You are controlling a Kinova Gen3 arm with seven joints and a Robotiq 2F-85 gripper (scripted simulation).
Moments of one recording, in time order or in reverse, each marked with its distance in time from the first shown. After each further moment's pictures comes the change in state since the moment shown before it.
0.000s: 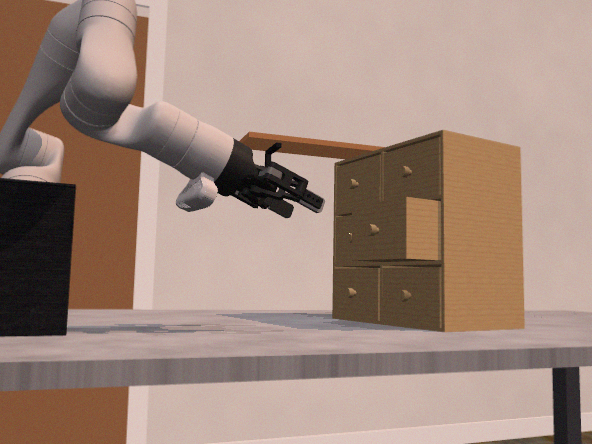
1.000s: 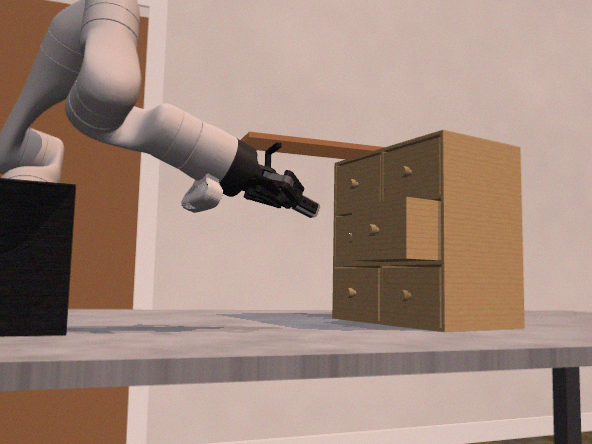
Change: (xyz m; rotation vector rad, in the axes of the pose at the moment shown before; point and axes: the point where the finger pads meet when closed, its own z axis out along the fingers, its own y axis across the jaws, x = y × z) arm -0.005 -0.001 0.006 0.004 -0.017 0.006
